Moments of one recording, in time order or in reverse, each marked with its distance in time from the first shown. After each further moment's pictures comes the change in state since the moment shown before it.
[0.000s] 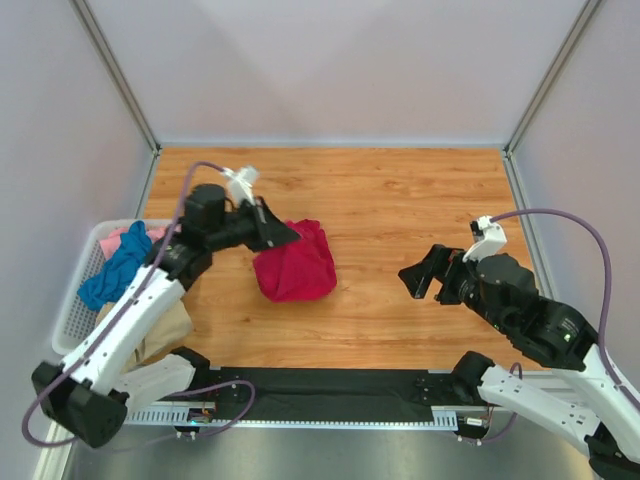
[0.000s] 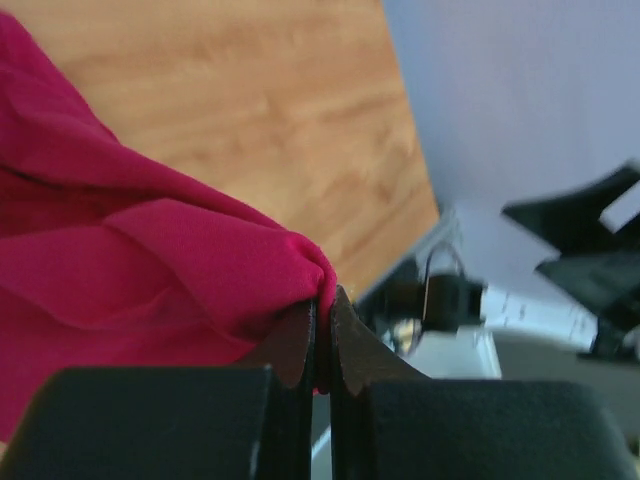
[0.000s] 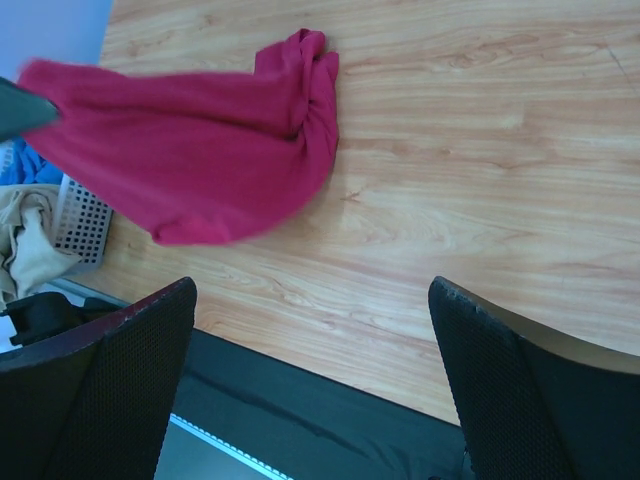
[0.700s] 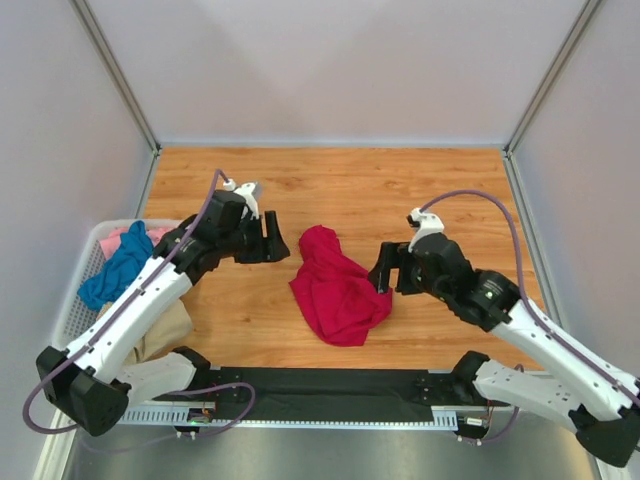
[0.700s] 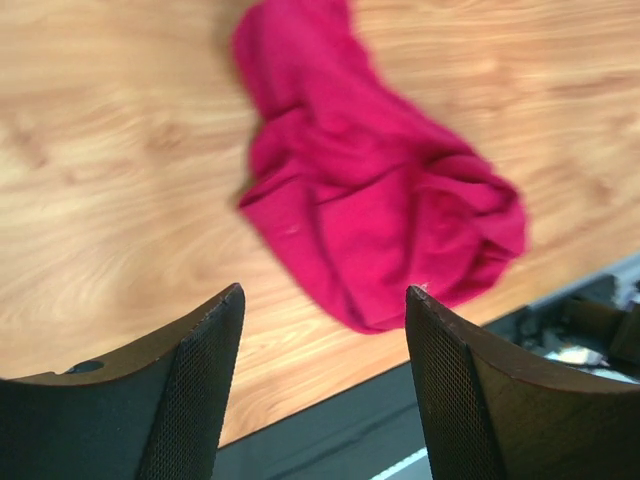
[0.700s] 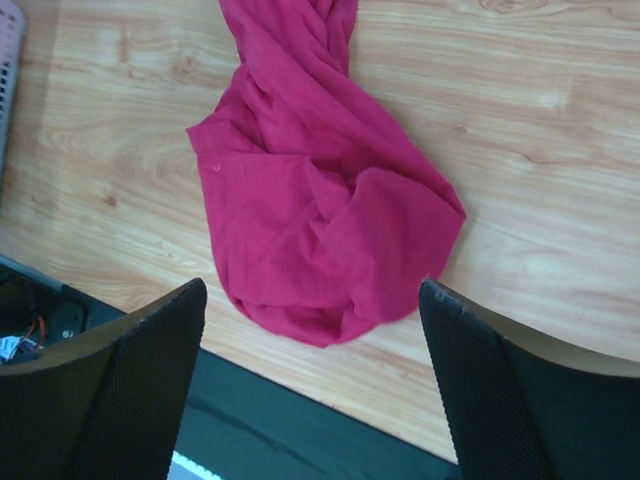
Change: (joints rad) left arm -0.139 0.107 0.056 -0.323 -0.349 0.196; right arm -0.020 0.261 -0.117 0.180 -0.101 -0.098
